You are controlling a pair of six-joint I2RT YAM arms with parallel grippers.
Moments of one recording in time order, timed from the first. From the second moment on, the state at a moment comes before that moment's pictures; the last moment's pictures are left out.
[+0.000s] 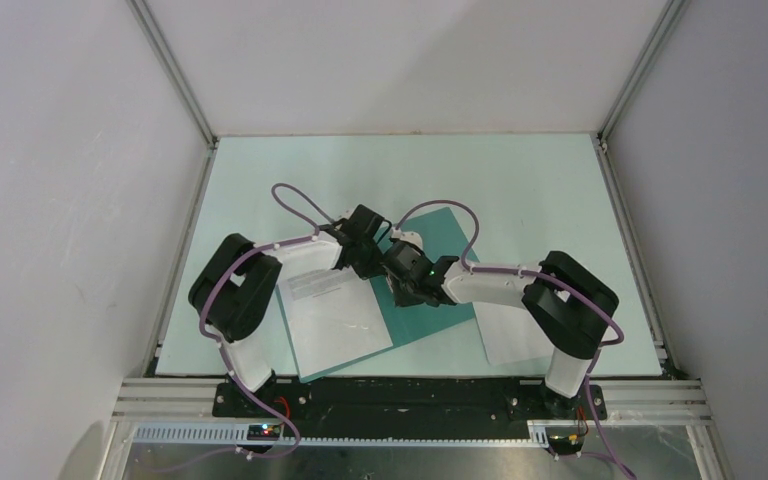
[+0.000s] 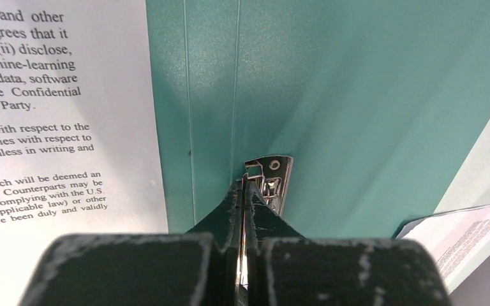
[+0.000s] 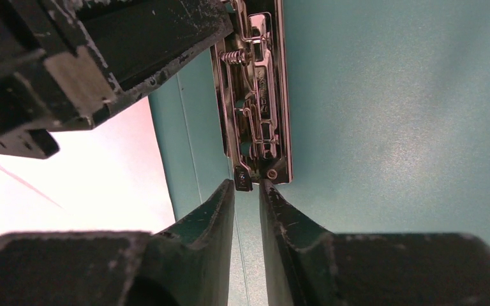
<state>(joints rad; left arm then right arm) -0.63 1.78 1.02 -0.32 -0.05 -1.13 0.97 1.77 1.03 -0.25 0.18 0.70</state>
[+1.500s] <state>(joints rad) -0.63 1.79 1.02 -0.31 -0.04 -1.09 0.97 1.78 1.05 -0.24 0.26 0.76</state>
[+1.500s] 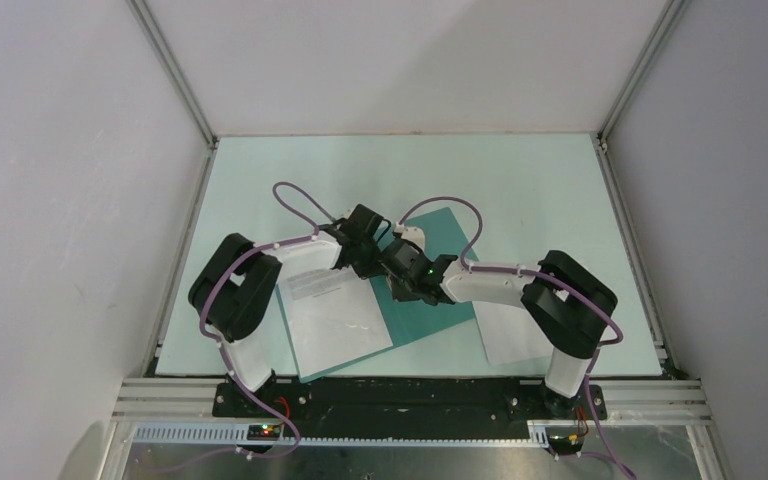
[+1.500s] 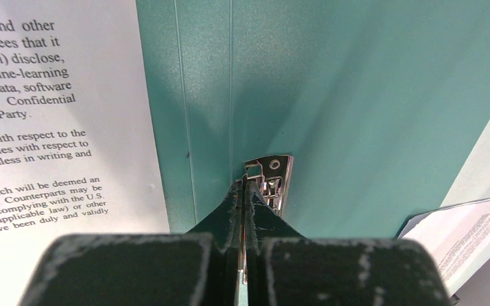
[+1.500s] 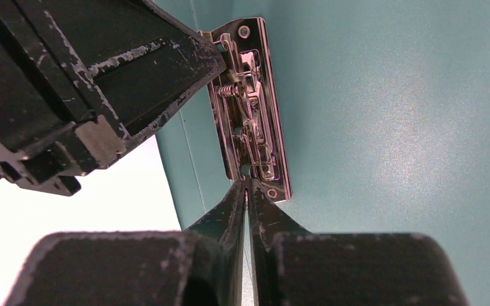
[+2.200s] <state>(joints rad) -0.63 1.79 1.02 -0.32 -0.04 -1.08 0.99 1.74 0.98 -0.17 0.27 0.80</state>
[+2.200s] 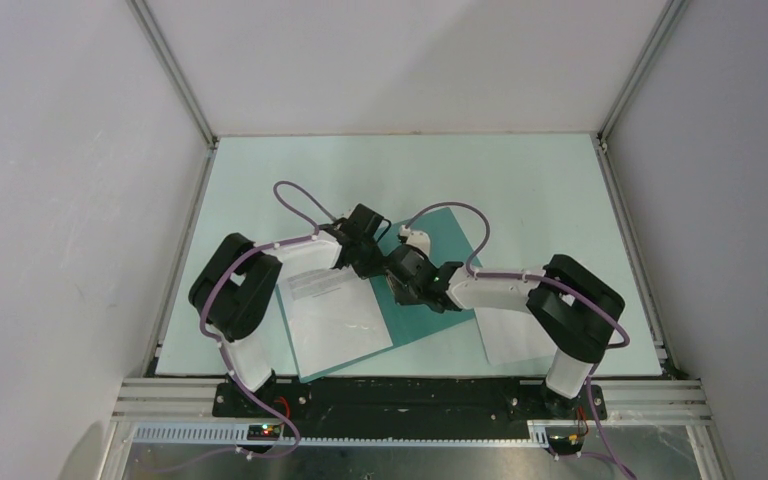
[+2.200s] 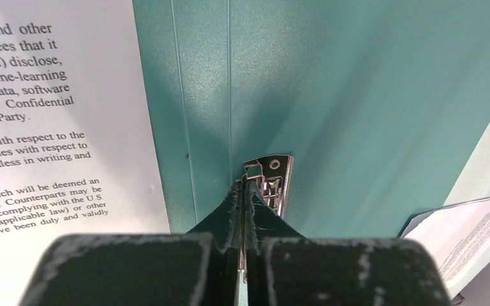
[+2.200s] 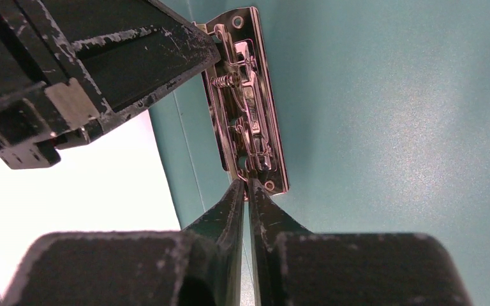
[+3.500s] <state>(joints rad) -0.63 1.81 1.05 -0.34 -0.03 -0.97 0.94 1.59 0.94 -0.21 0.21 0.71</state>
